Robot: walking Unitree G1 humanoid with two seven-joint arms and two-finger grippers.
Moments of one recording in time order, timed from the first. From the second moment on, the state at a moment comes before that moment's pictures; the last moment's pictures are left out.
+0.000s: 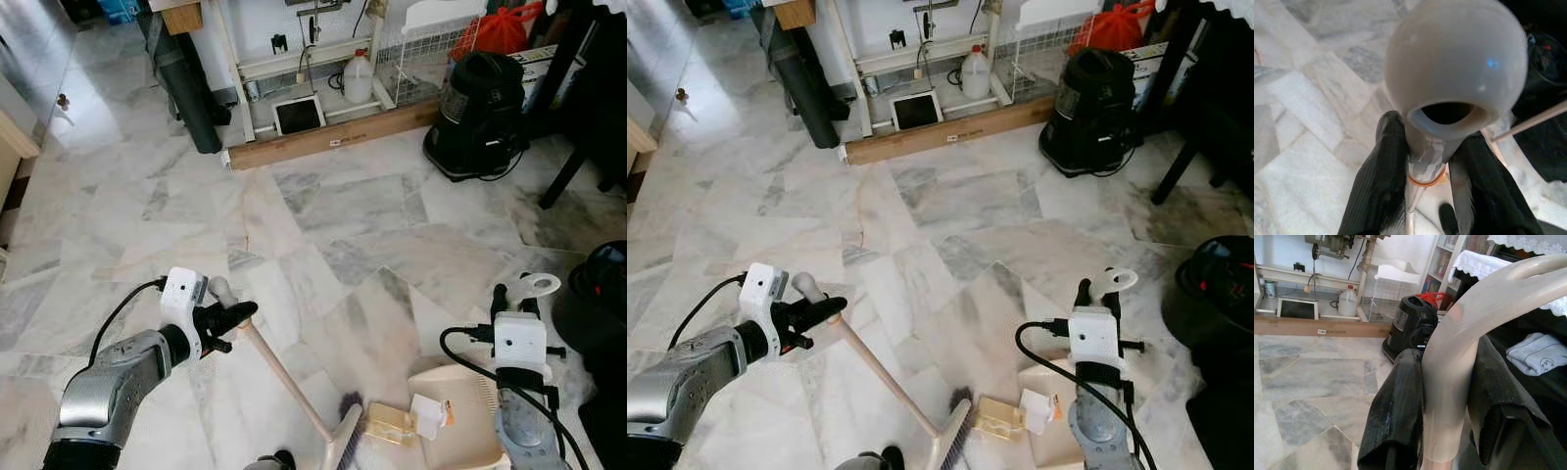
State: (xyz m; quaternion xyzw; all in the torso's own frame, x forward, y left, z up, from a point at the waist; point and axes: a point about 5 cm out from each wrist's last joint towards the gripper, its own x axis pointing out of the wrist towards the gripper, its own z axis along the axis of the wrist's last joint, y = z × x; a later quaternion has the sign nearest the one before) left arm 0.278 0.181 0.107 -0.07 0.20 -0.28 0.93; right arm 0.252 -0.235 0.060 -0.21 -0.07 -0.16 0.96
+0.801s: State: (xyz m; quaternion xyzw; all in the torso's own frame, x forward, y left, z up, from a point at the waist) left arm 0.289 0.138 0.089 -0.14 0.21 -0.26 0.93; right arm 0.238 -0.234 0.059 -0.21 -0.07 -0.16 0.96
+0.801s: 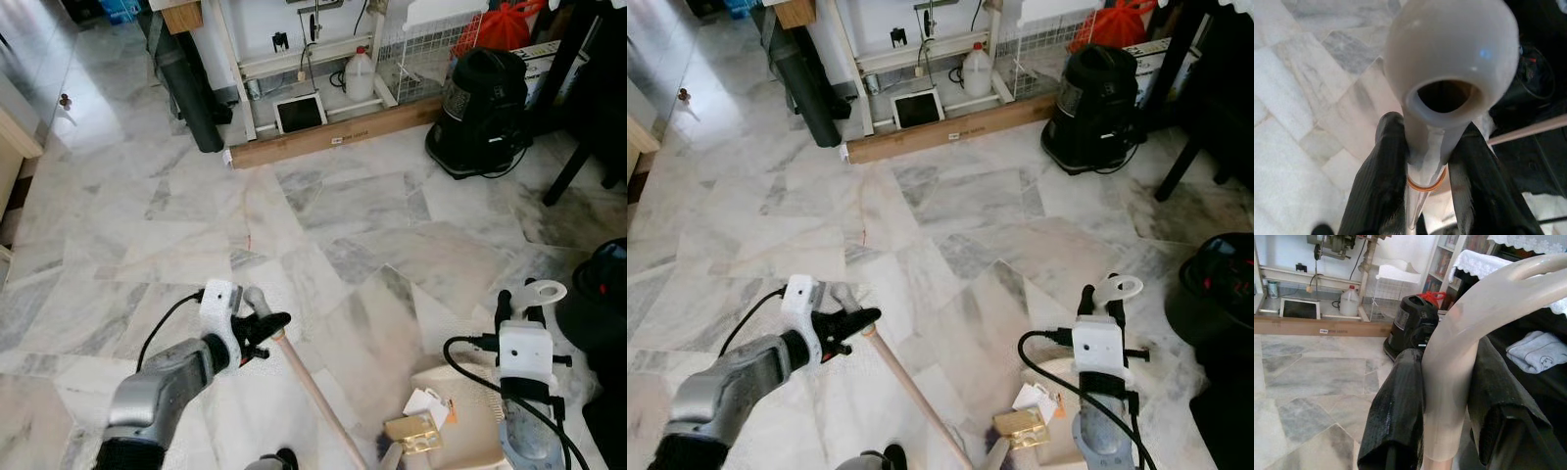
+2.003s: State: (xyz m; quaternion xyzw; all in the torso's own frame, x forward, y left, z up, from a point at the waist) left arm 0.317 0.173 0.126 -0.23 0.06 -0.15 0.96; right arm 0.245 -0.227 0.064 -0.20 -0.07 -0.15 0.97
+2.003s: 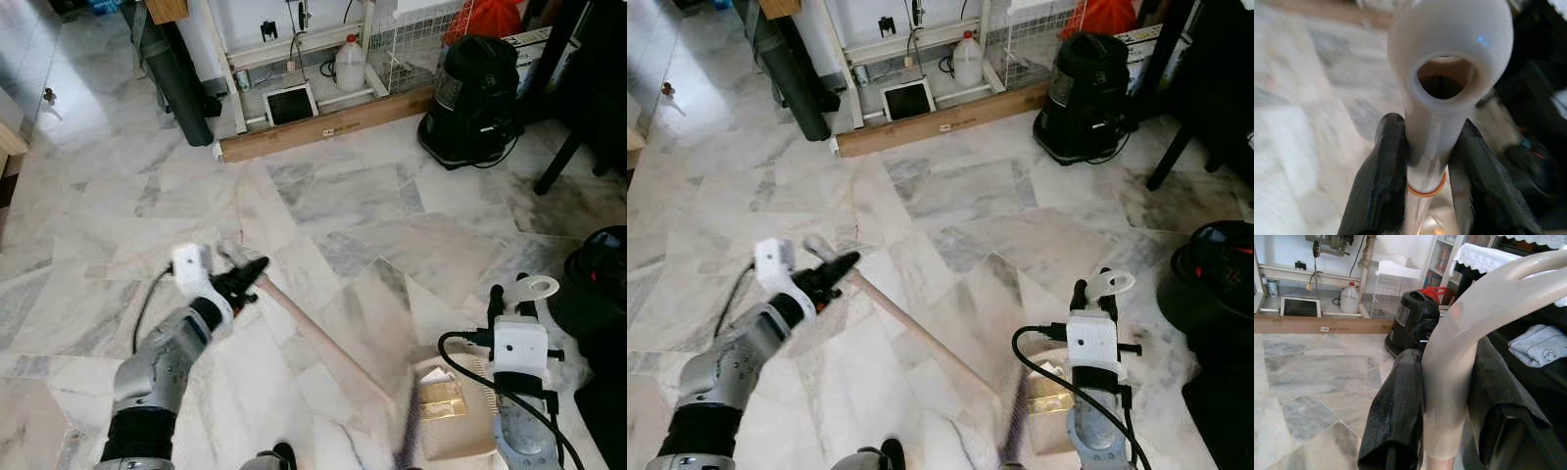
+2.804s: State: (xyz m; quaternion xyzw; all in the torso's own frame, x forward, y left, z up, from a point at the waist) left arm 0.306 0.209 0.112 -0.12 0.04 -0.04 0.99; right arm 0.266 -0.240 0.052 -0.07 -0.02 -0.20 0.98
